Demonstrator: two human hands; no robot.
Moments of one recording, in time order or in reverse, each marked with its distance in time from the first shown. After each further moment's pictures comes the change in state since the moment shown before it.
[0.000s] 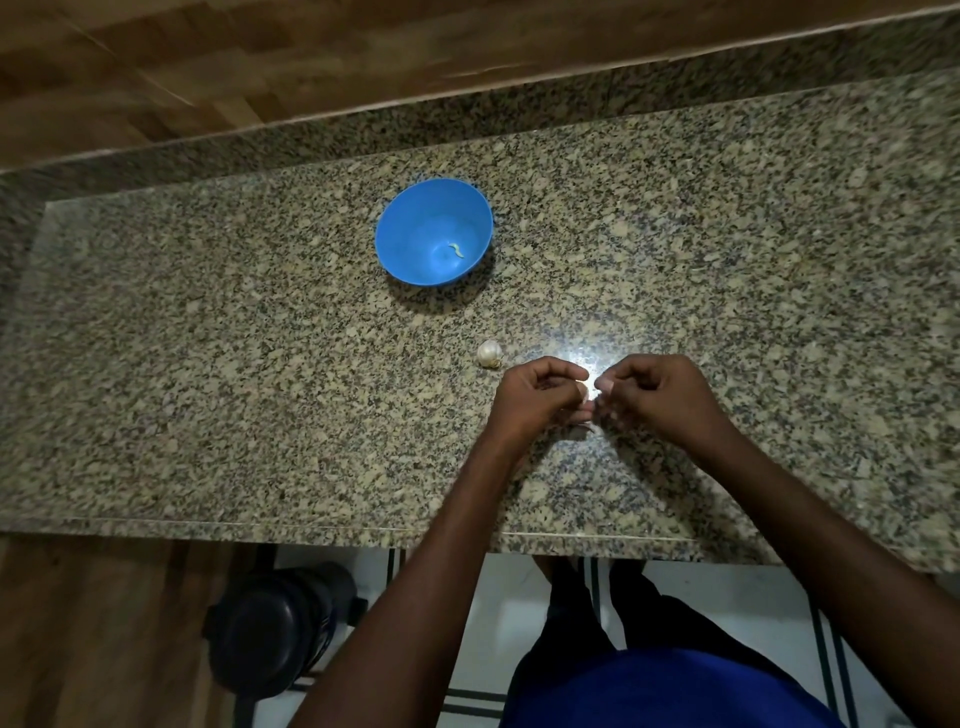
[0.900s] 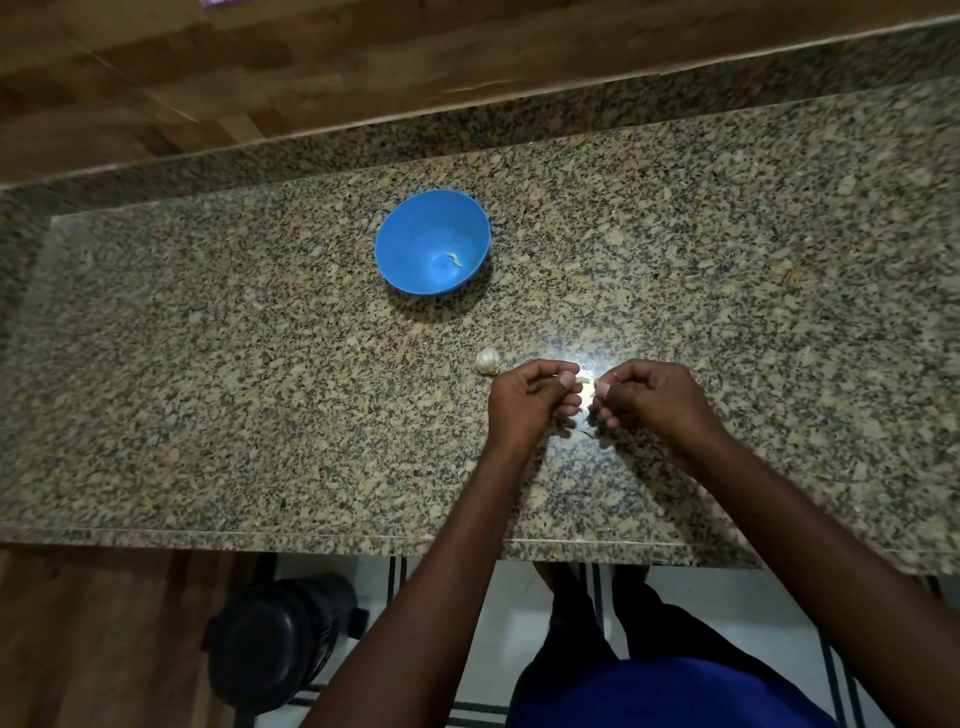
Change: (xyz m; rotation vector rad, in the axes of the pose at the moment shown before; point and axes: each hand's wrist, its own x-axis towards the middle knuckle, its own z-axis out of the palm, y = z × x) left_hand 0.009 -0.011 0.000 -0.001 0.138 0.122; right_hand -0.001 -0.001 0.005 0.346 0.003 0.132
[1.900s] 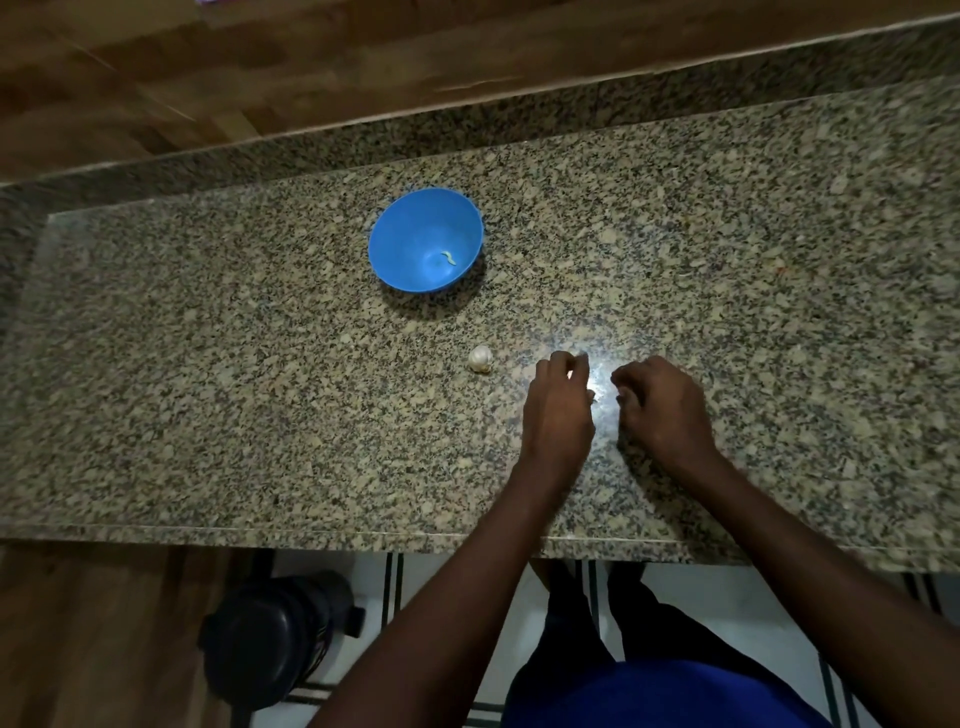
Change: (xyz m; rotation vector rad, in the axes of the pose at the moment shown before) left_hand 0.010 -0.034 0.041 1.214 0.054 0.531; right_hand 0.011 0.030 -0.014 -0.944 0.256 -0.435
